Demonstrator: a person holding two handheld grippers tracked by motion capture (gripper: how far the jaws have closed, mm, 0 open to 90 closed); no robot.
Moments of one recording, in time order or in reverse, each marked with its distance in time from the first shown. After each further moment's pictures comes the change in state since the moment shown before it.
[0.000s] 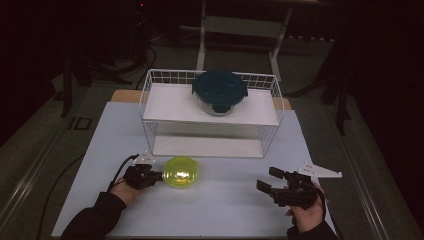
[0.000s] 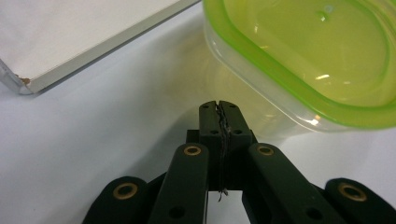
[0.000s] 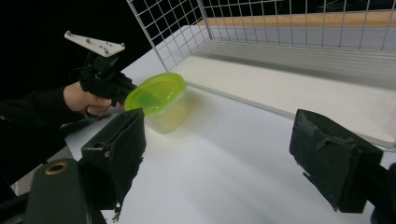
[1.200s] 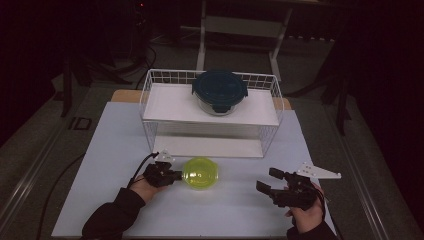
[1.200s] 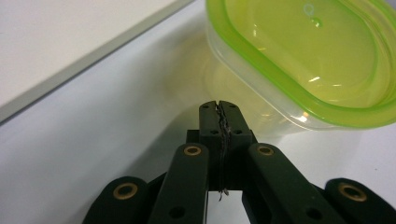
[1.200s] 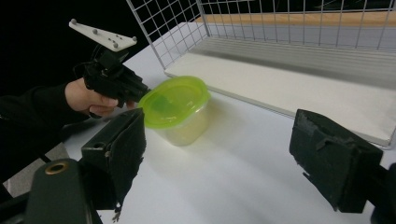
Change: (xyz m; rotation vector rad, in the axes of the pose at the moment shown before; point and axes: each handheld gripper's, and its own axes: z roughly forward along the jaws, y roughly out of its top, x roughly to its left) left arm -0.029 0.030 0.030 0.012 -0.062 0.022; right arm 0.000 -0.002 0.001 0.007 -0.013 -0.015
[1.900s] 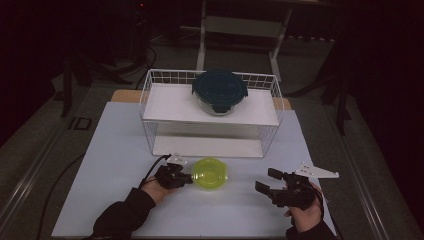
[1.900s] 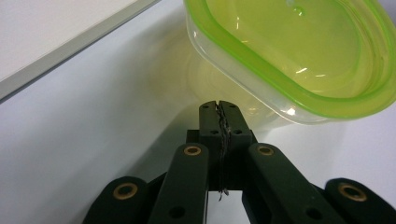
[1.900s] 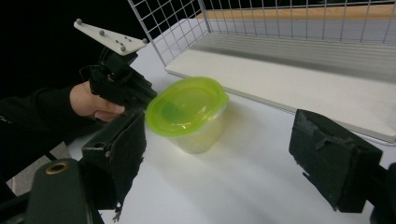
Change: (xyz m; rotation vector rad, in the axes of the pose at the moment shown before) left arm -0.022 0.014 0.027 0.020 -0.064 0.034; right arm -0.002 -0.002 0.003 0.012 0.007 0.009
